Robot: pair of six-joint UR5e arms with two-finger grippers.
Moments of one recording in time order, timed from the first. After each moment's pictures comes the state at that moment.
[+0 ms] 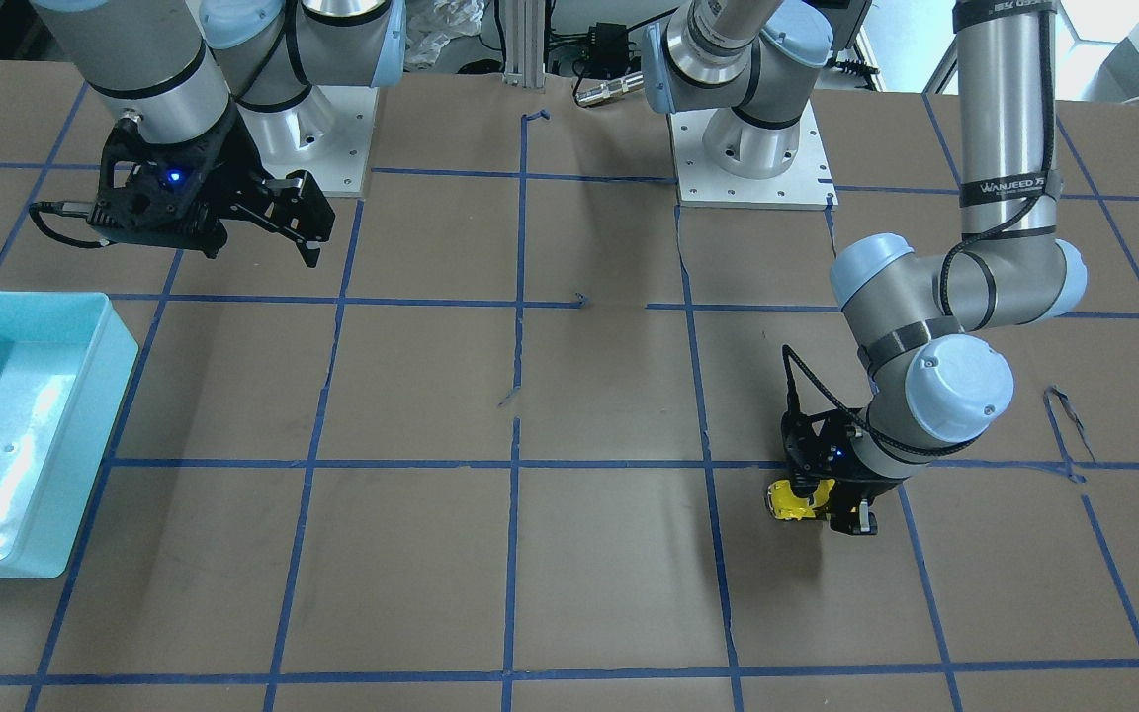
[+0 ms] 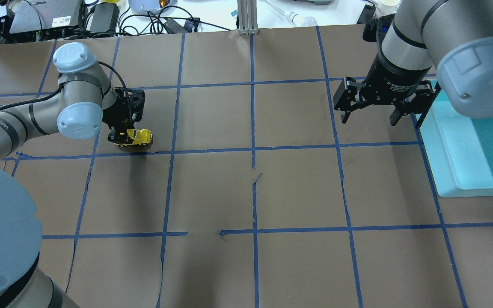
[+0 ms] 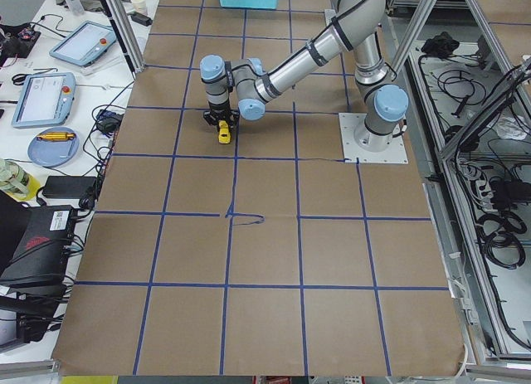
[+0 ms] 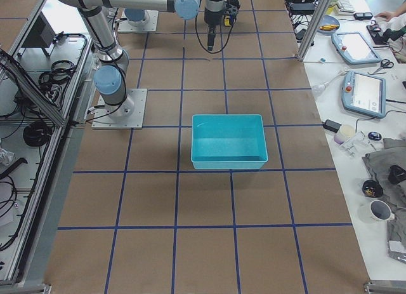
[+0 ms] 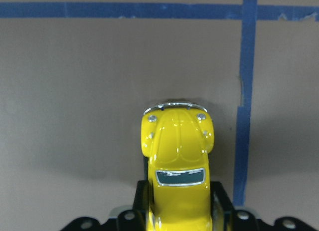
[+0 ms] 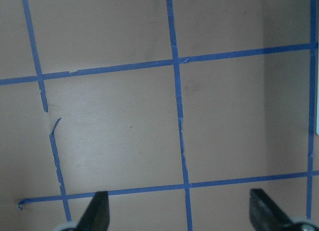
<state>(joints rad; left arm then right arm) -1.38 -2.05 -1.78 -0.92 1.62 1.76 1.58 -1.61 1.69 -1.62 -1.55 0.11</state>
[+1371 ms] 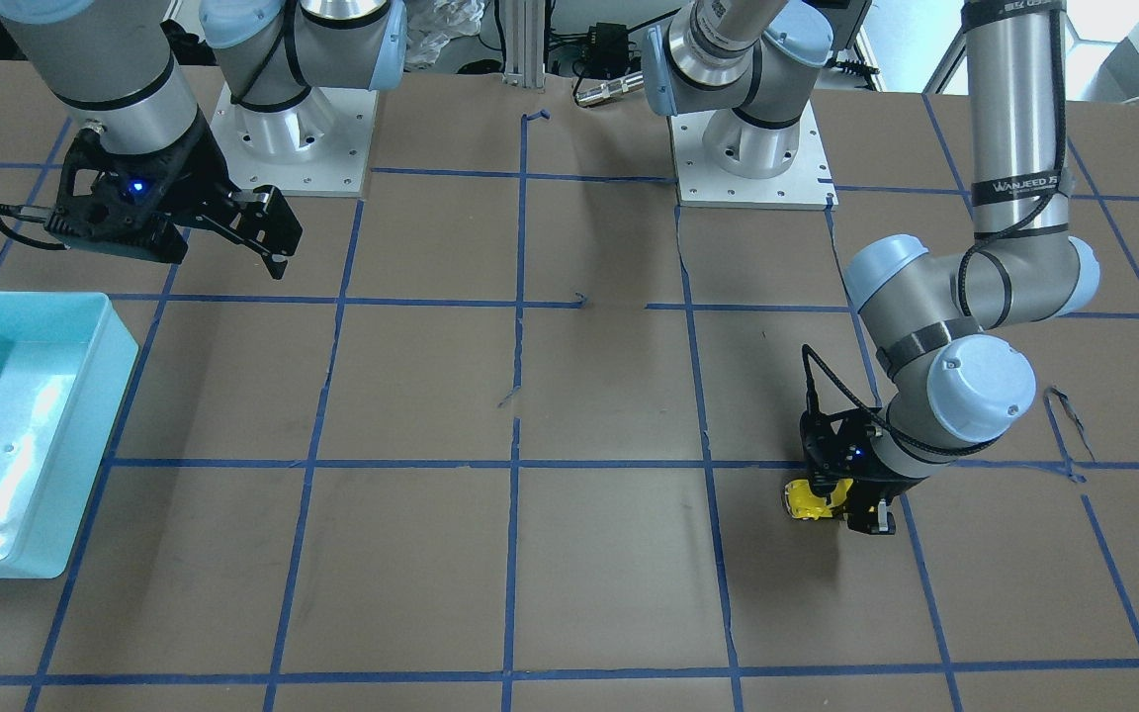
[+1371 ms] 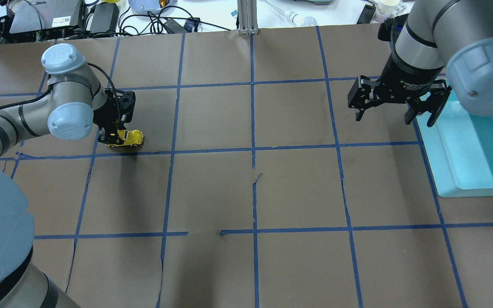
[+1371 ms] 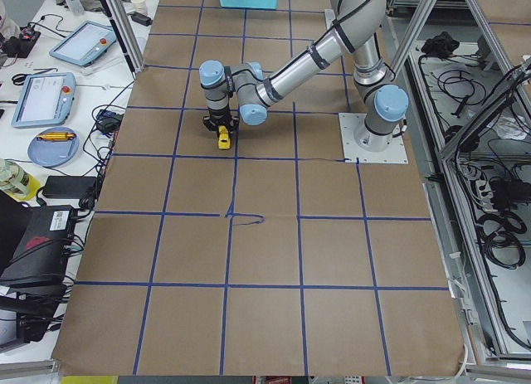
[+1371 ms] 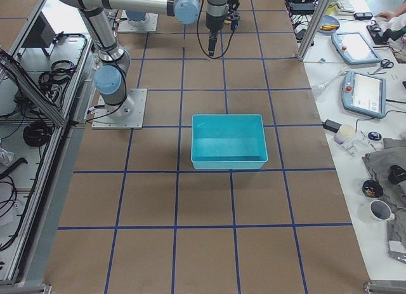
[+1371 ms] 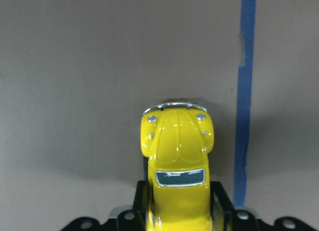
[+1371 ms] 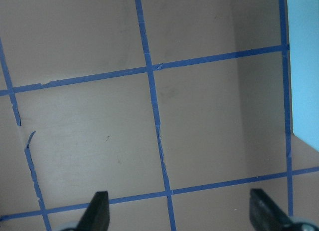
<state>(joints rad) -1.34 -2.05 -1.78 -0.91 1.62 1.81 1.54 -1.60 1.70 -1.63 -1.59 0.11</state>
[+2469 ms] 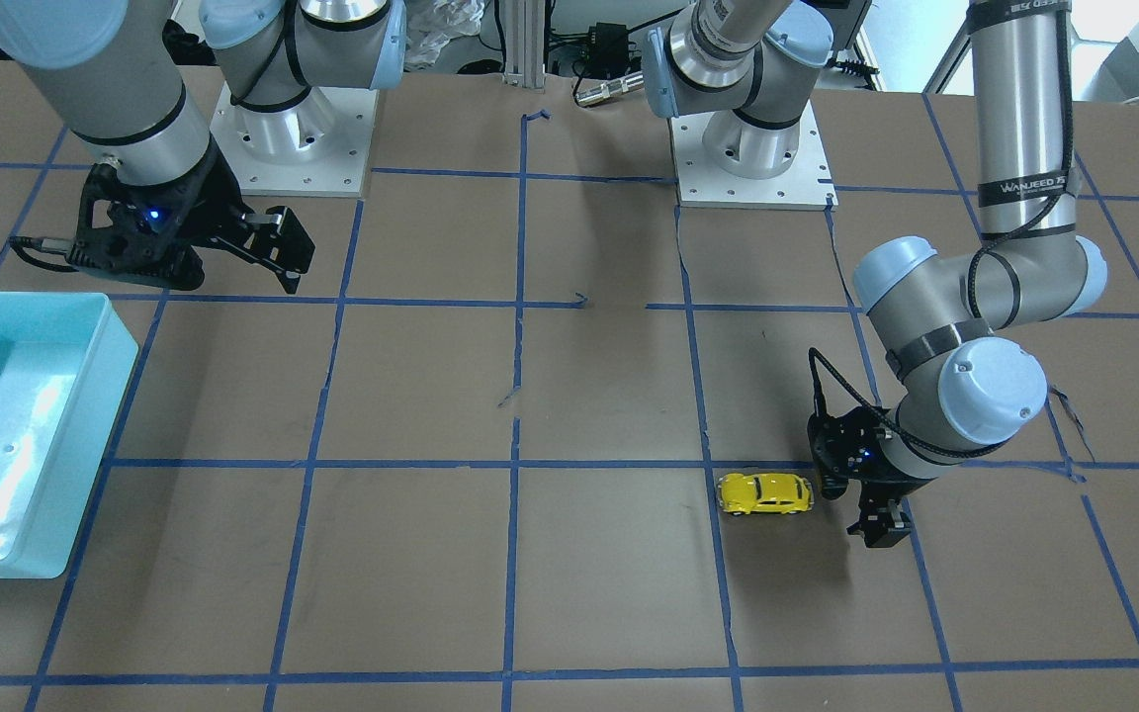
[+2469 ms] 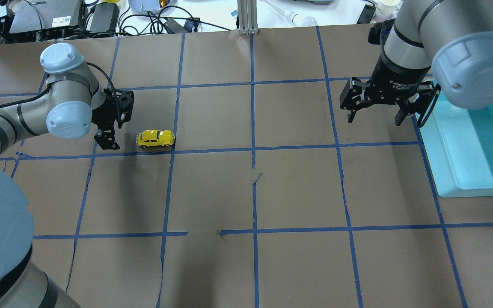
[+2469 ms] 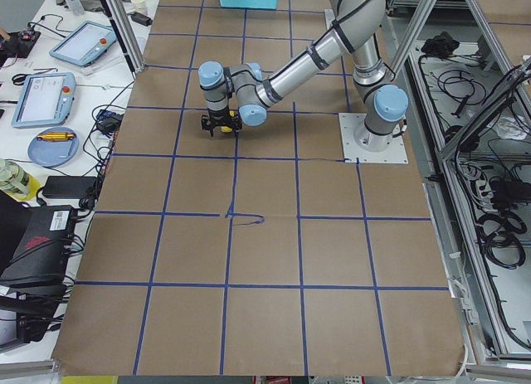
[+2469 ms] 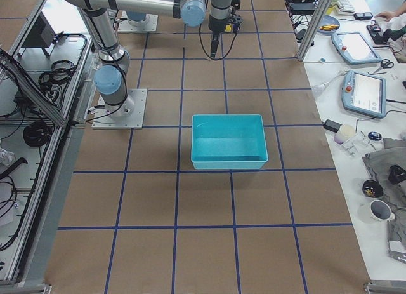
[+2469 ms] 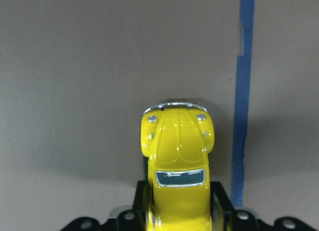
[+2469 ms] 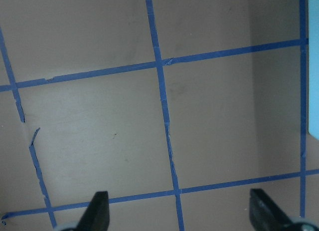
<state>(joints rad) -1.34 -2.05 -1.78 -0.92 1.62 1.79 1.55 -1.55 1.69 -1.63 -1.57 0.12</state>
